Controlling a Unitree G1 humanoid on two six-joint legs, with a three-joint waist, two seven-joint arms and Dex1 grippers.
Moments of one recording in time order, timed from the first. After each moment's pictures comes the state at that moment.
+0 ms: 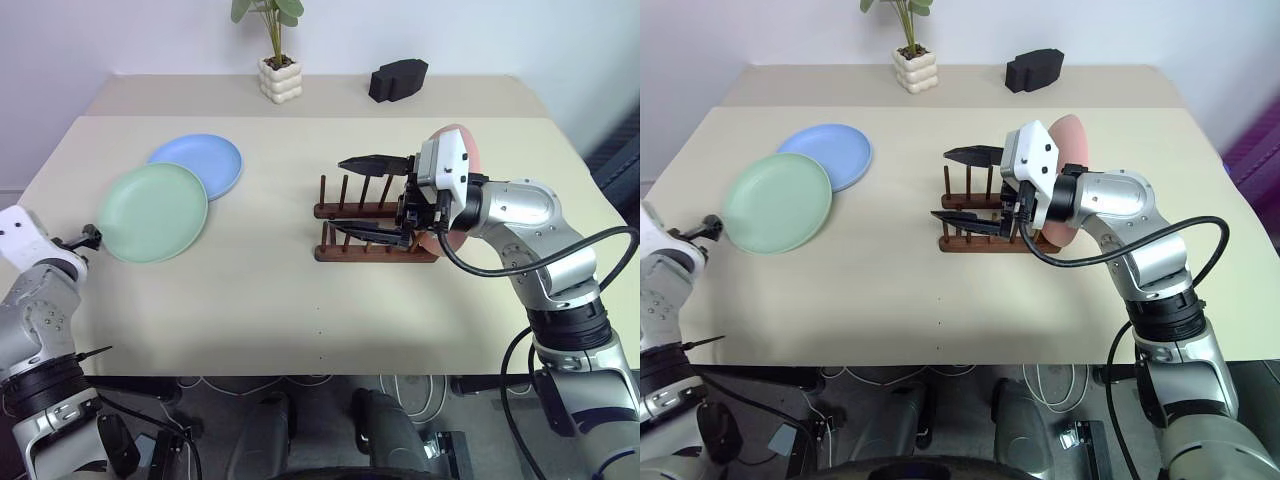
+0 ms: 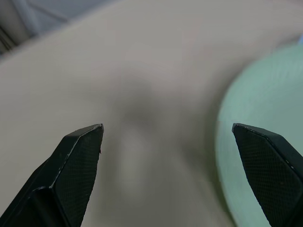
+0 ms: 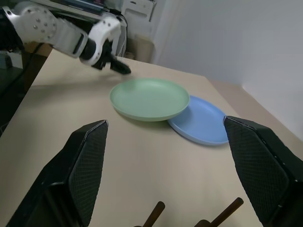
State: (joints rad) left arm -0.39 0.52 0.63 0.12 -0.44 0.78 0.07; right arm -0.66 -0.61 0.12 -0.23 0.49 0.32 0.99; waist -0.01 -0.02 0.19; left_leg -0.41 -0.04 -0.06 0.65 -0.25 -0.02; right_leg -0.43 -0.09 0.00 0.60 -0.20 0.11
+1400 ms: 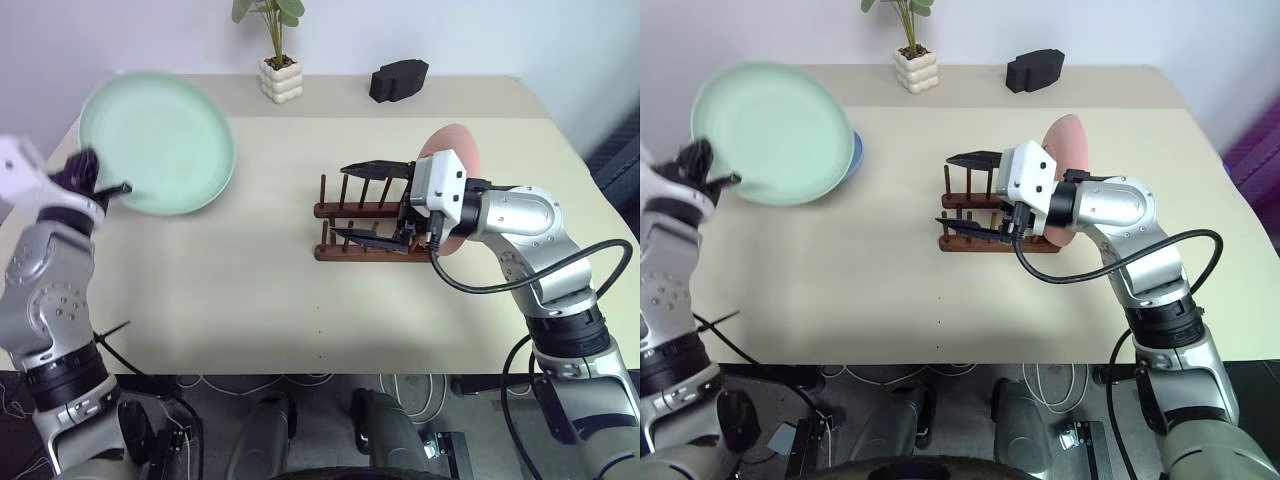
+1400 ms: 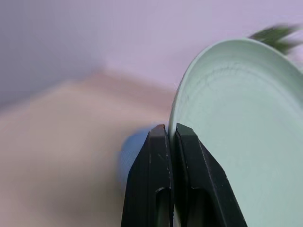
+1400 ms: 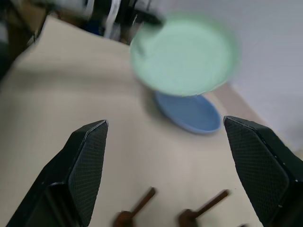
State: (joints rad) left arm -0.48 0.48 0.54 -0.27 -0.58 0.62 -0.02; right arm -0.65 -0.60 0.14 -0.22 0.33 0.17 0.99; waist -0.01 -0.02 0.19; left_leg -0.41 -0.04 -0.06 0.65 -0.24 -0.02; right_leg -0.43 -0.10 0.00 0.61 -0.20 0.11
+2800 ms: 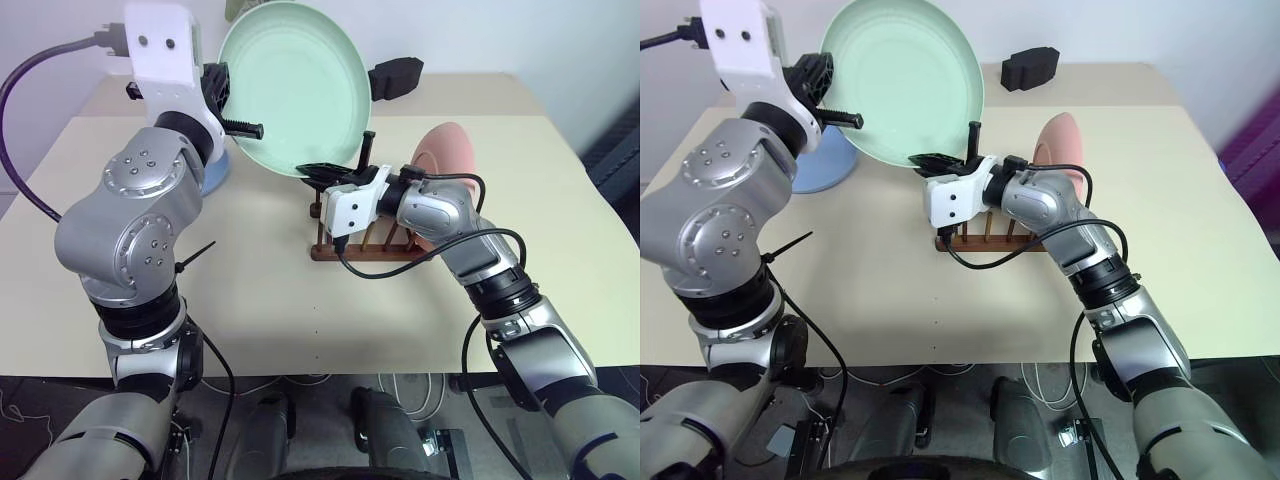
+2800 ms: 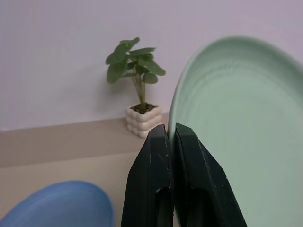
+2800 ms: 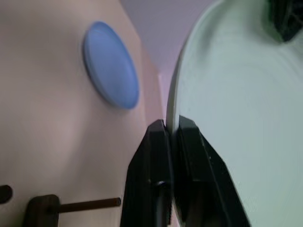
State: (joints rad) left arm -0.89 0.30 0.17 -0.54 -0.40 1.16 0.16; right arm -0.84 -0.44 0.34 0.17 -0.39 -0.38 0.60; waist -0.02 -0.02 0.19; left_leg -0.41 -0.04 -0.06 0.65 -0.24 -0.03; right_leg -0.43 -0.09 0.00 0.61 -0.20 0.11
